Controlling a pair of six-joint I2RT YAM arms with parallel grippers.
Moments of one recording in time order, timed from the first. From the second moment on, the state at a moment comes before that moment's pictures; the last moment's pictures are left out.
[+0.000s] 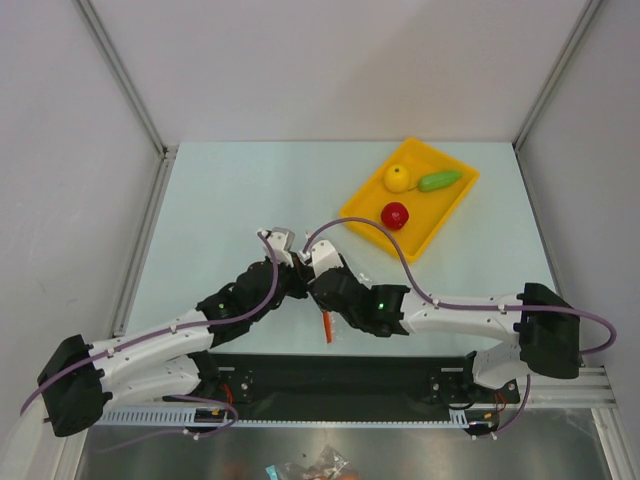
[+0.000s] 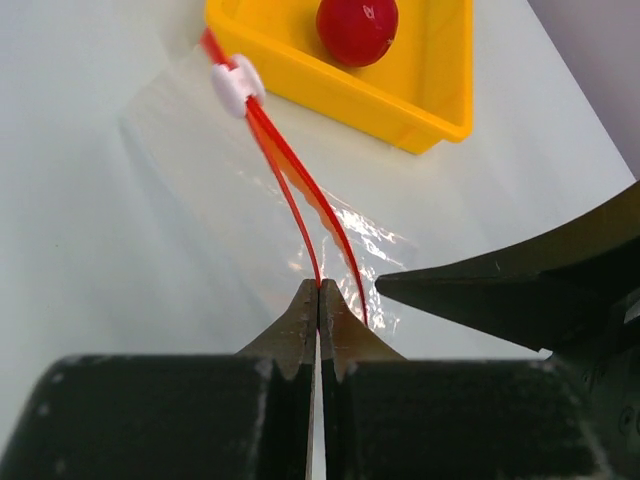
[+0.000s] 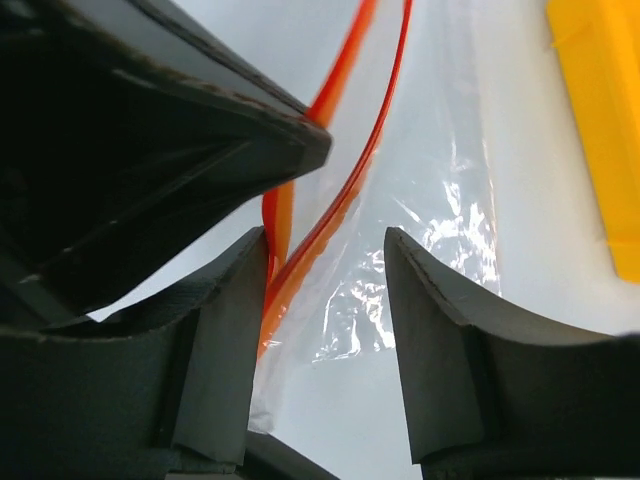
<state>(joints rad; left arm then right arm) -0.93 0.96 0.49 0.14 -0.29 -0.53 1.24 1.45 0.97 -0.17 0.56 0.27</state>
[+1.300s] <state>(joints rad) -0.94 0.95 0.50 0.15 -0.27 -0.51 1.21 1.34 0.91 -0.14 0.54 0.29</state>
